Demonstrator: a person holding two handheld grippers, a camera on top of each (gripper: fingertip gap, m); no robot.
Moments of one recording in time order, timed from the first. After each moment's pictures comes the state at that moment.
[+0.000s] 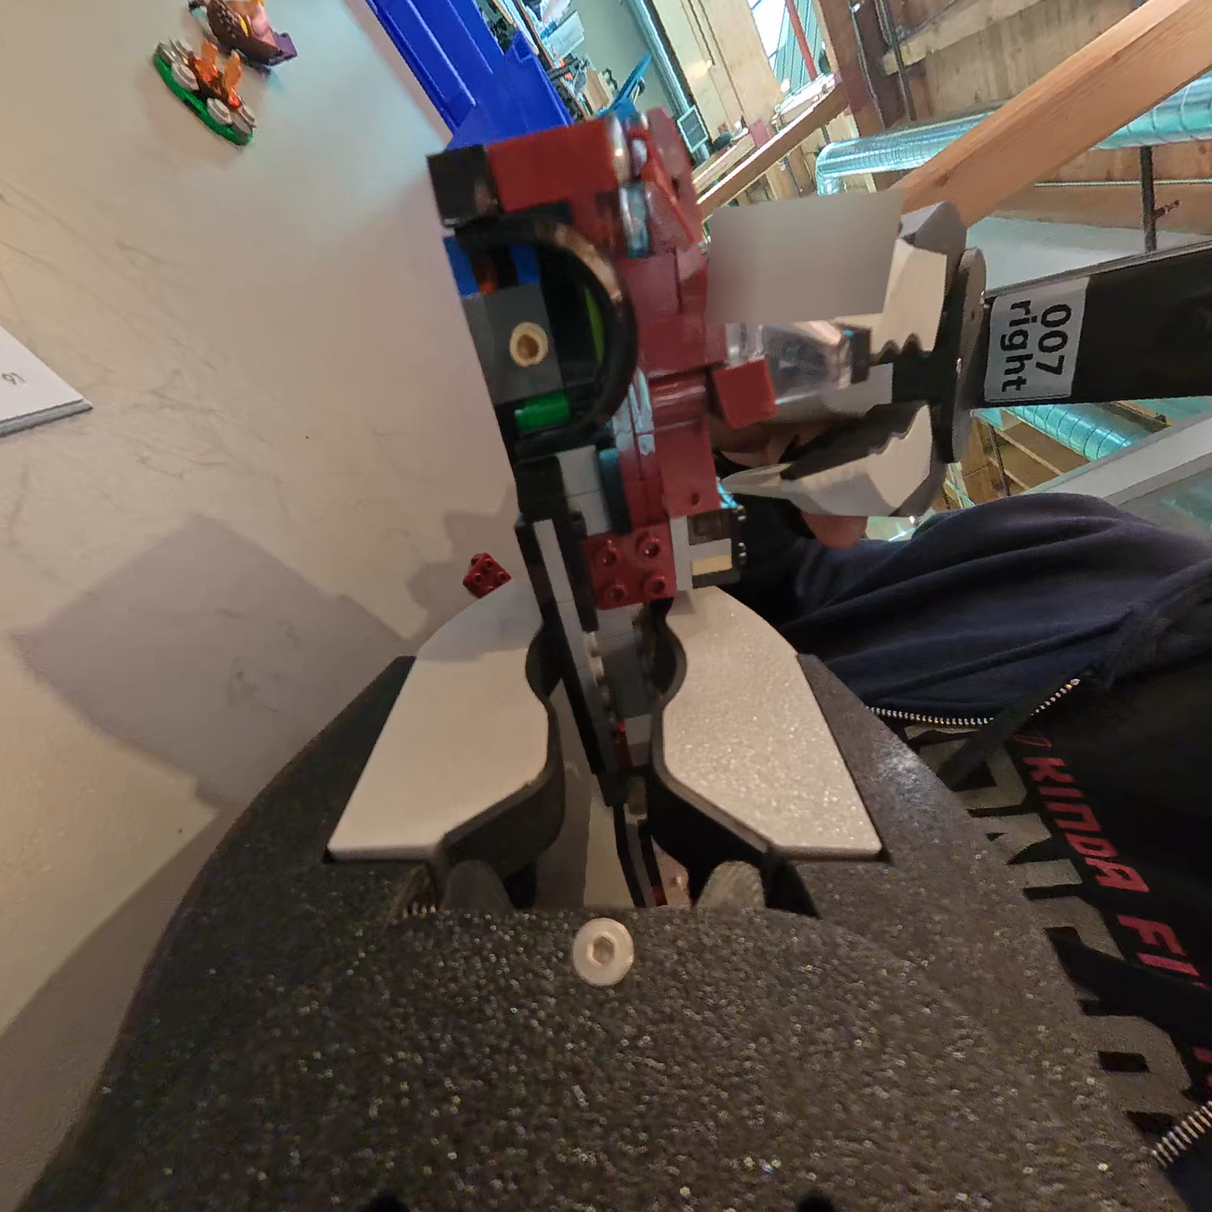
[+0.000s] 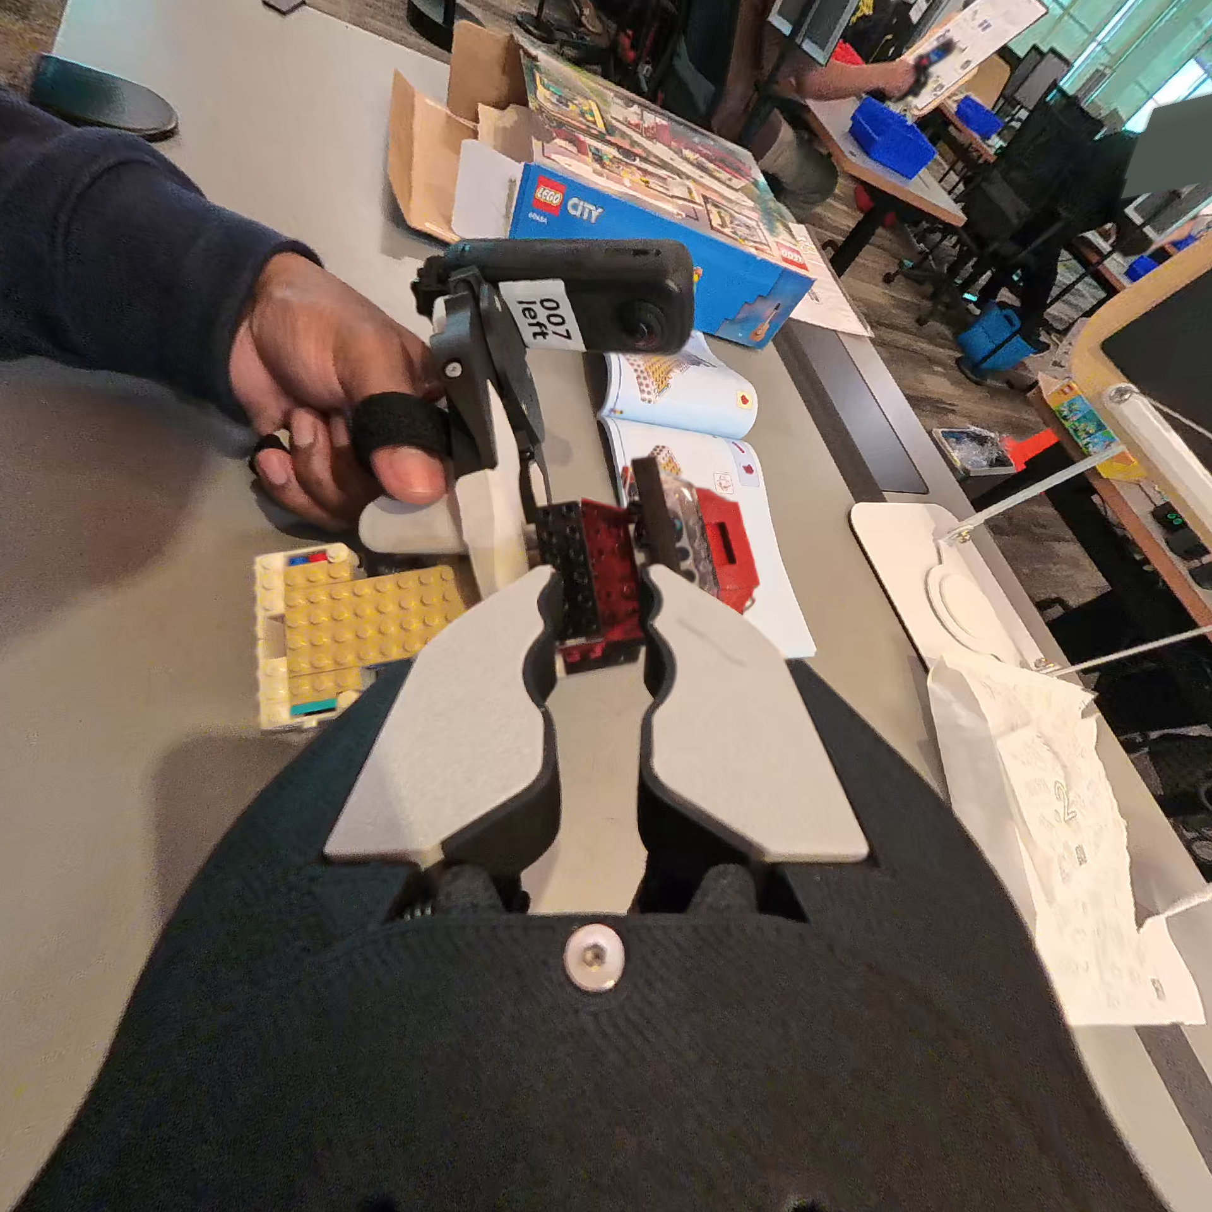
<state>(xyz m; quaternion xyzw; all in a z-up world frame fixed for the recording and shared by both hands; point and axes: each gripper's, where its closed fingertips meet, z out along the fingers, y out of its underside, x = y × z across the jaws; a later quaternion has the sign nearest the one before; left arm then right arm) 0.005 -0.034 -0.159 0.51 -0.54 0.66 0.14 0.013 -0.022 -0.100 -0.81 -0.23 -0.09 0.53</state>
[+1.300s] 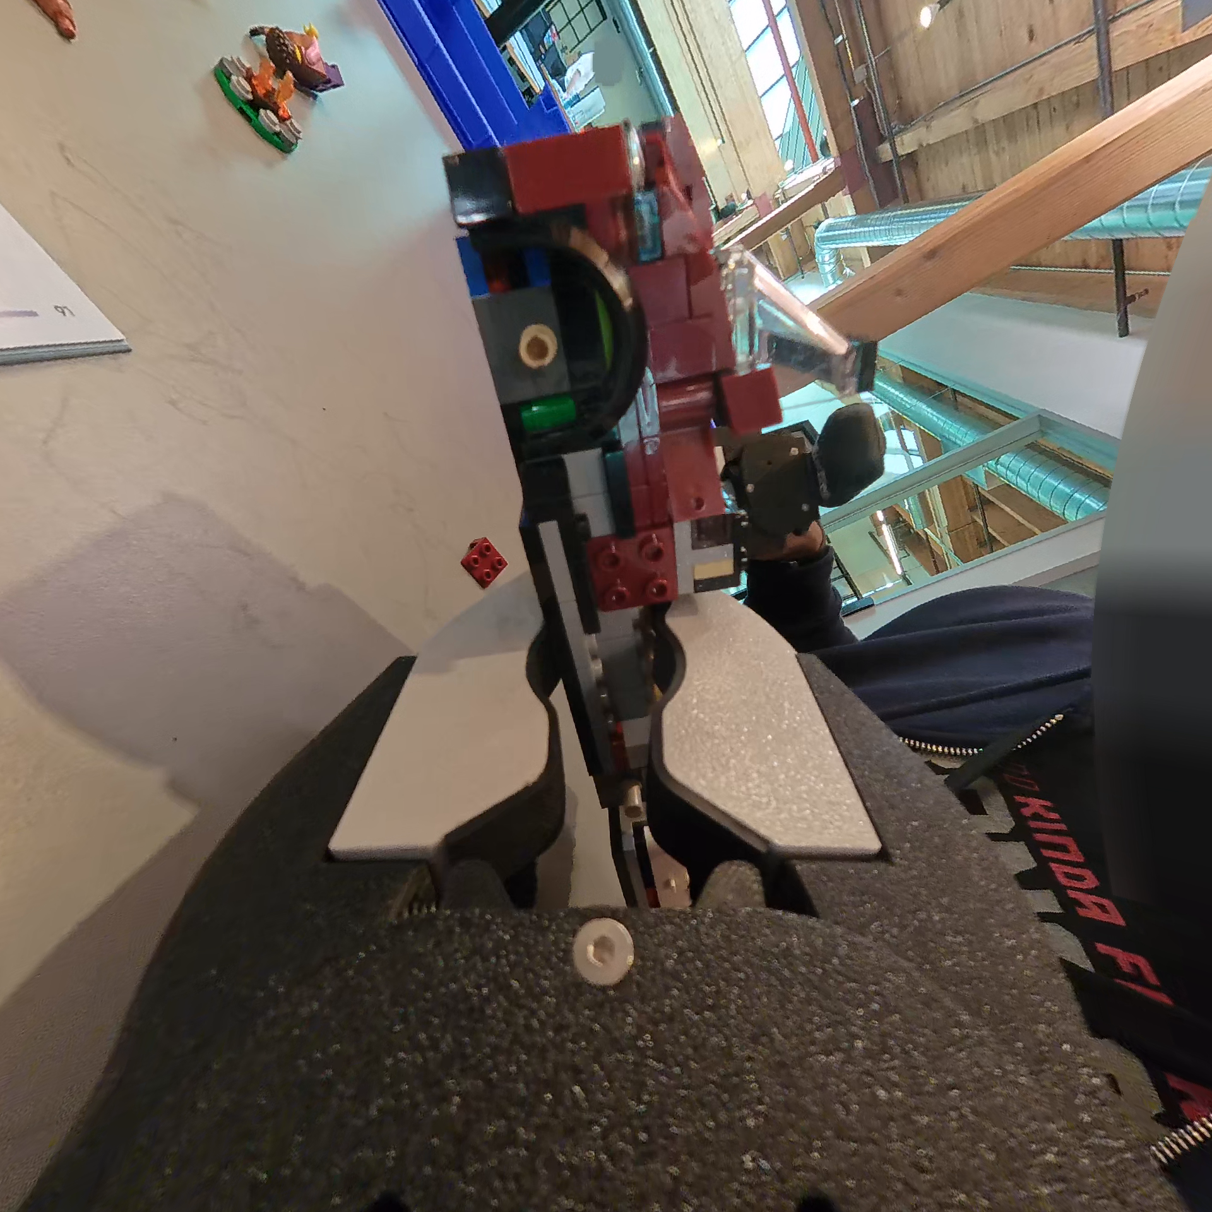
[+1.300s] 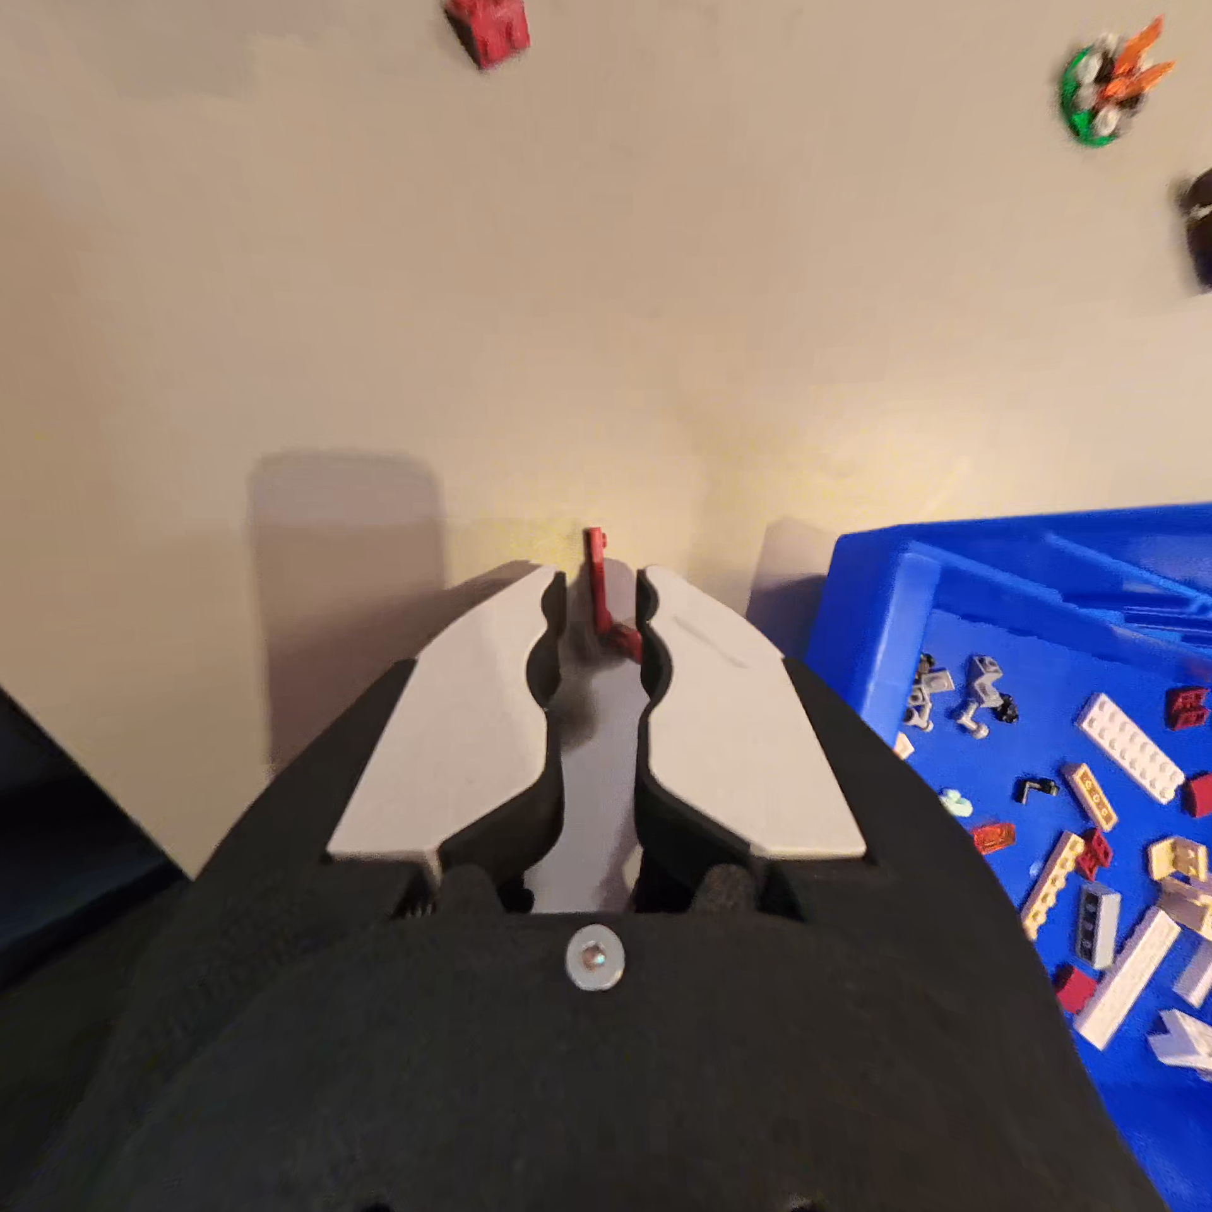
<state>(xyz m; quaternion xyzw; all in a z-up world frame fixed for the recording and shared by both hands) -0.004 -0.027 -0.159 0.53 -0.50 0.67 0.14 0.062 -0.220 -0.220 -0.96 -0.03 -0.11 0.24</state>
